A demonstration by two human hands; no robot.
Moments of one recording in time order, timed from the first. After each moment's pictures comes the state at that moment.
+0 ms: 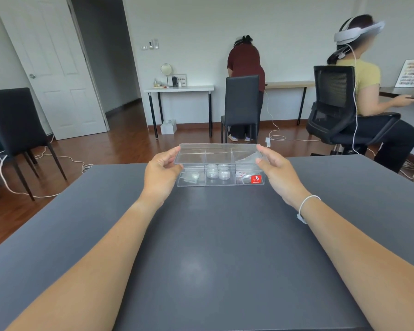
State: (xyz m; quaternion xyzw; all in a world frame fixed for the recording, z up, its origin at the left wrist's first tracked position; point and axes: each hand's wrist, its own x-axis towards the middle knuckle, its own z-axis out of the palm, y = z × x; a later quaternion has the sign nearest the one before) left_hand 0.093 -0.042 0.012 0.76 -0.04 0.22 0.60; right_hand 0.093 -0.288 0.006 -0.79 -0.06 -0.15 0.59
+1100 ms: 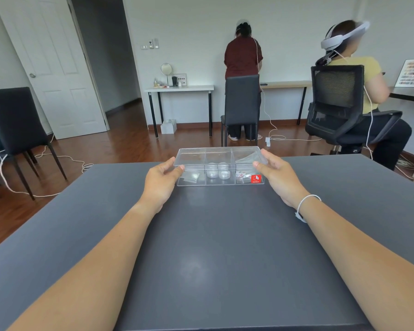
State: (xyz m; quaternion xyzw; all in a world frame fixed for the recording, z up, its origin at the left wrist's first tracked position) left_hand 0.090 -0.036 0.000 0.78 0.01 0.13 0.62; right_hand 0.093 -0.292 0.000 -0.79 -0.04 -0.11 0.60
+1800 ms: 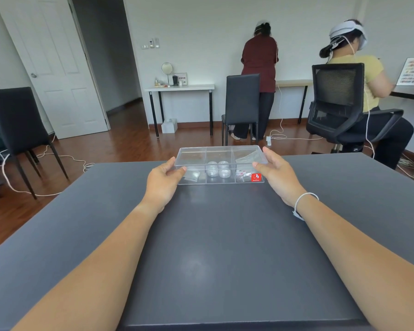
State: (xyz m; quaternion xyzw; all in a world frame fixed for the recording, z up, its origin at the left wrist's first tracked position) left_hand 0.090 -0.038 -0.006 0.79 0.01 0.16 0.60; right_hand 0.090 -0.290 -0.003 -0.78 -0.04 -0.12 0.62
